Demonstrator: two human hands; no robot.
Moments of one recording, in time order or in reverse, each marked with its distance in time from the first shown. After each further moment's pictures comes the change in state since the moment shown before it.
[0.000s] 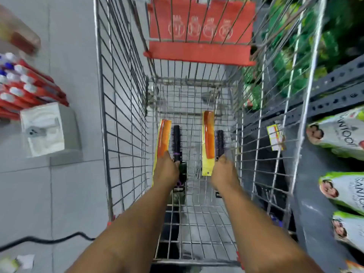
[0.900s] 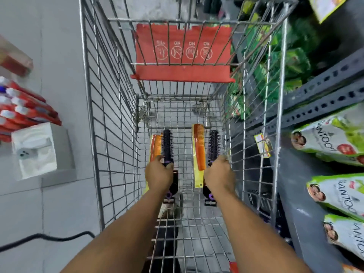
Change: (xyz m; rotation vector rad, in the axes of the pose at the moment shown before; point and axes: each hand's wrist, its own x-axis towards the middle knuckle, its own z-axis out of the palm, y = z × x) left_hand 0.003 0.043 -0.024 -0.118 0.201 -0.023; right_hand -0.003 -0.025 -0.036 -0.001 0.257 -0.014
